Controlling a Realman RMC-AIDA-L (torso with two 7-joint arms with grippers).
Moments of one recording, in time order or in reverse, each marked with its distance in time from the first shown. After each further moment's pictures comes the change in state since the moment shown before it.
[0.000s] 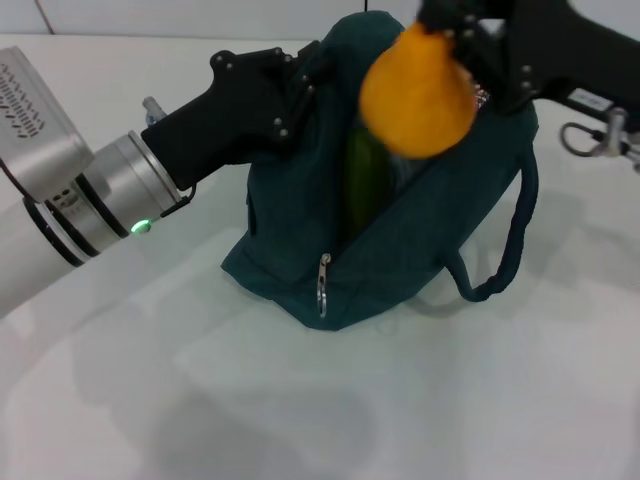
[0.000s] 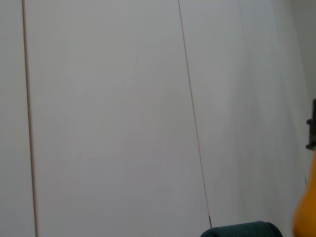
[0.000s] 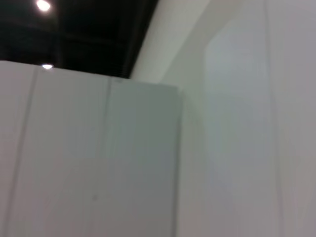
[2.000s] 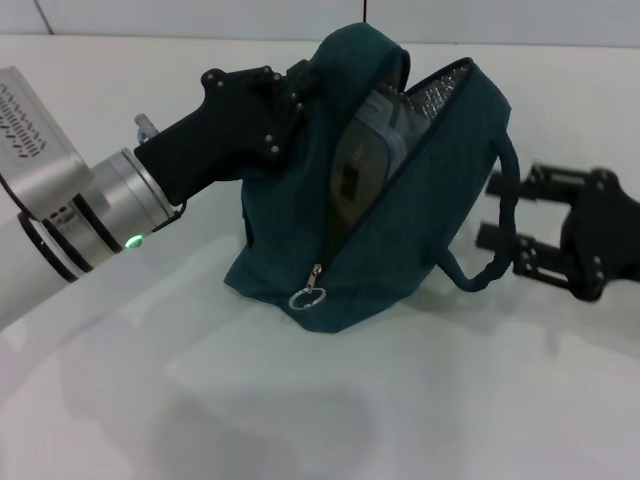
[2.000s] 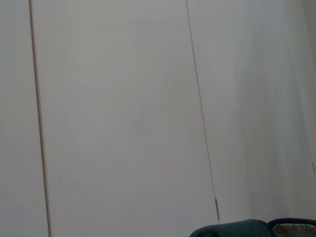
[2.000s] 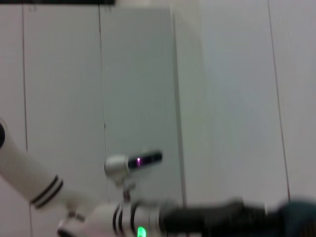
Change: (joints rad) left arm 0.017 0.004 0.000 -0.029 -0.002 -0.014 0.040; right arm -0.312 -0.086 -0.318 -0.152 0.045 0.040 0.106
